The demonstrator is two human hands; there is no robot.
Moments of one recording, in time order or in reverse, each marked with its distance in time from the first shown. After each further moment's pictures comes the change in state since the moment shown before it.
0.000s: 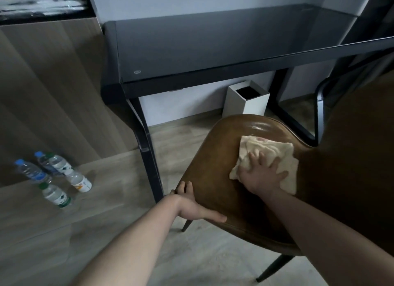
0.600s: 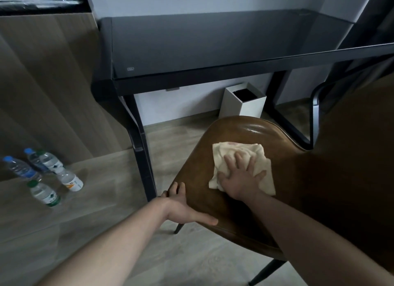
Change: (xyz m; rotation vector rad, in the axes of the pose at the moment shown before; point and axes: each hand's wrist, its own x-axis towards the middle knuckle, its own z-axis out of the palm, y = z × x) left_hand 0.000 0.000 0.002 -0.006 0.024 0.035; right_hand -0.007 -0.022 0.011 -0.005 -0.050 -0.220
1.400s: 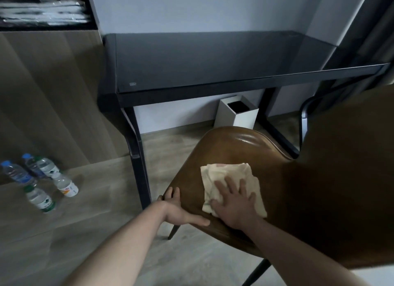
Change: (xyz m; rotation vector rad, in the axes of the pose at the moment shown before) left_hand -0.005 0.006 0.001 -0.020 0.043 -0.020; right_hand -0.062 0.012 0.002 -0.059 -0.112 -0.079
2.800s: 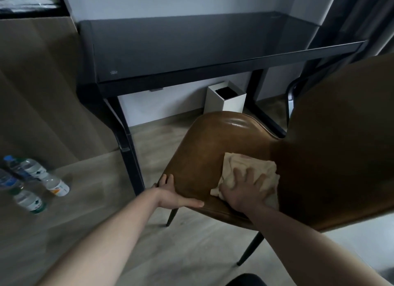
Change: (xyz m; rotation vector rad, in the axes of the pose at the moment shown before) left_hand 0.003 0.001 -0.002 -0.039 -0.013 0.018; right_hand 0.000 0.038 0.015 0.051 0.030 0.354
